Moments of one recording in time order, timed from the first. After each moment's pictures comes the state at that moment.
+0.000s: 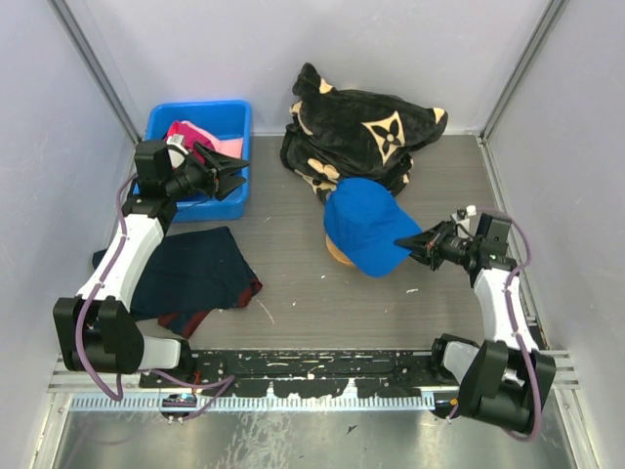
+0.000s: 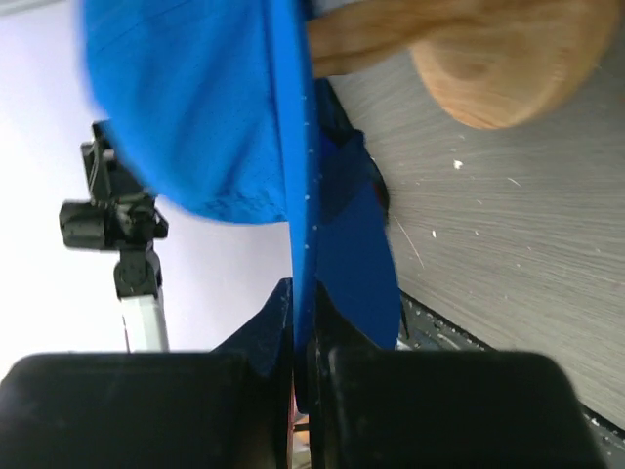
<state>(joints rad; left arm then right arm) -0.07 1.35 1.10 -0.11 0.66 -1.27 -0.29 1.01 0.65 -0.40 -1.06 0.93</state>
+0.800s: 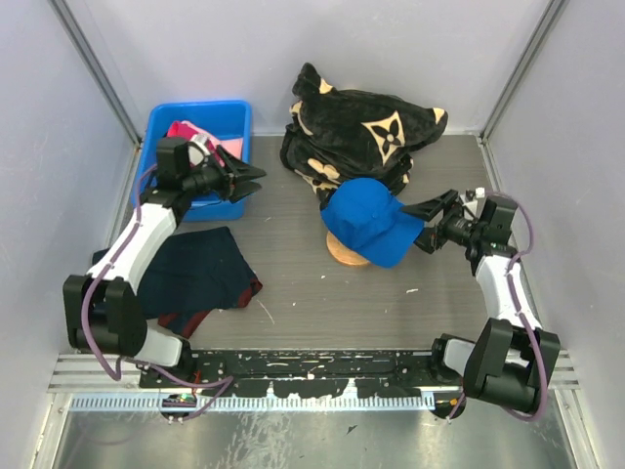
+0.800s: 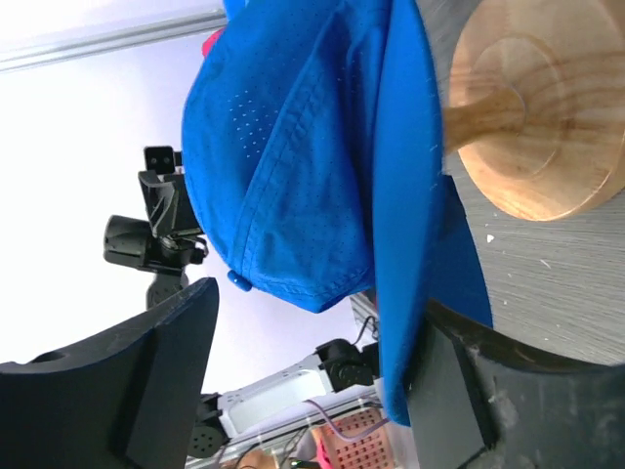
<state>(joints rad) -0.12 1.43 1.13 -0.14 0.71 -1.17 -0.29 1.14 0.65 -0.07 -1.03 1.13</state>
